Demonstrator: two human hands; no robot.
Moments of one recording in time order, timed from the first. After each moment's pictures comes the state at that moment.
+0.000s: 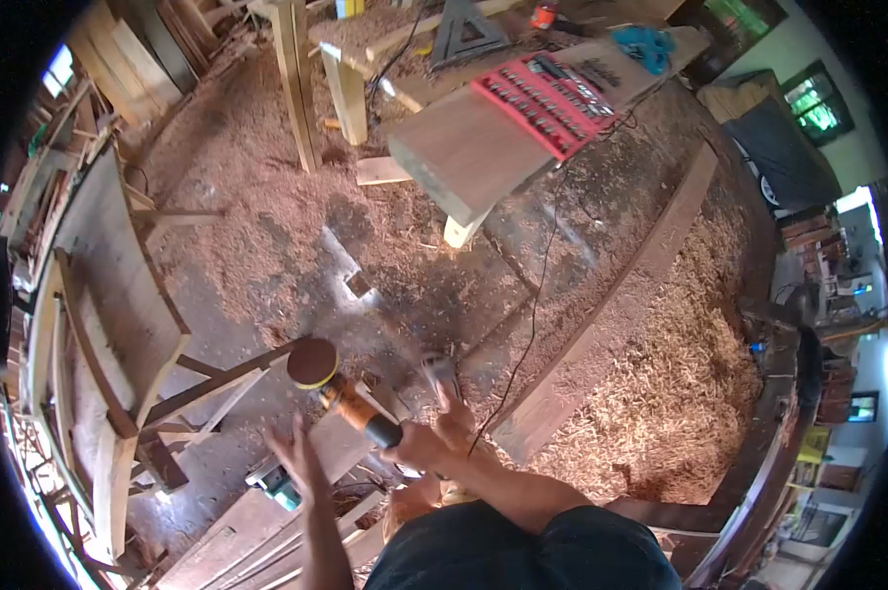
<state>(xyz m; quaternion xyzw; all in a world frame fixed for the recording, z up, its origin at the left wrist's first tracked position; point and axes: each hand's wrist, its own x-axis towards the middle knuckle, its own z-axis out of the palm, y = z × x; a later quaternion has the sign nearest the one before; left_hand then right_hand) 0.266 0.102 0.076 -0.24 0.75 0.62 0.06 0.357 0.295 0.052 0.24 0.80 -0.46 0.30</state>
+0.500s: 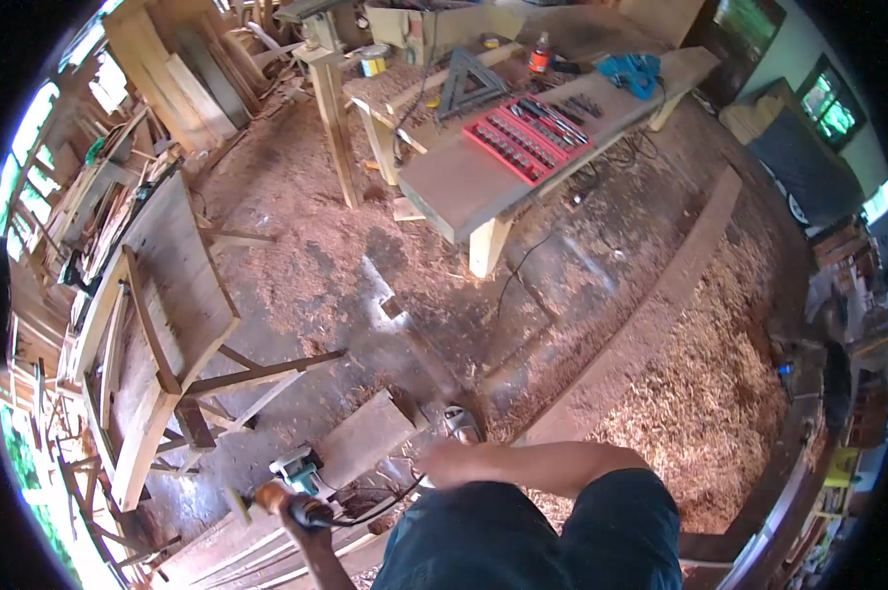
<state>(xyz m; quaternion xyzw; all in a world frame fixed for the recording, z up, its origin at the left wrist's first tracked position) 0.447 -0.052 0.138 -0.36 0.26 0.89 0.09 0.445 0.323 0.134 -0.30 0.87 -0.24 0.32</state>
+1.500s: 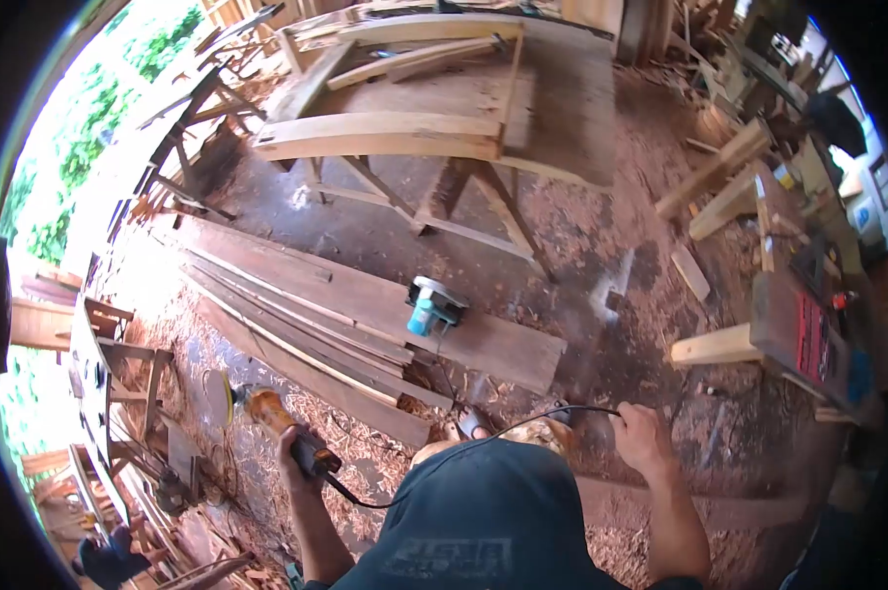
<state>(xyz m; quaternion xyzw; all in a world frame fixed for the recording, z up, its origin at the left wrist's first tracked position) 0.732 -0.280 0.246 -0.50 0.27 0.76 -0.31 0.431 0.171 0.273 -0.21 0.94 -0.15 0.22</state>
